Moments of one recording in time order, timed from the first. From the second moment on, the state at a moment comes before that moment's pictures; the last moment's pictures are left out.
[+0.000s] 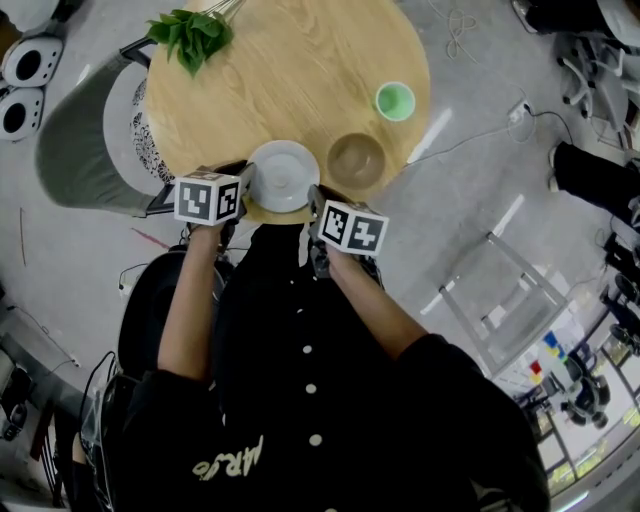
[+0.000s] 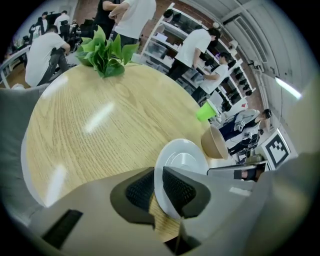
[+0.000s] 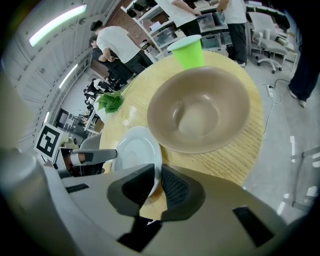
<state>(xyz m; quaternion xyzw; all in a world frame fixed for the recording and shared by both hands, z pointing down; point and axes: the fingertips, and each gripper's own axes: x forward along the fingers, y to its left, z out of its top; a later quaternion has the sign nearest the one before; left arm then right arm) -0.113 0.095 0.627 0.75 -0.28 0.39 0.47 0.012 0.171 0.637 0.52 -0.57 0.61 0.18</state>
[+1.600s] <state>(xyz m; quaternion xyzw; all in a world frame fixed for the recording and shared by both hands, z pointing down) -0.152 0.066 0.290 0.89 -0.46 0.00 0.08 0.156 0.085 0.286 0.60 -0.79 0.14 -0.03</state>
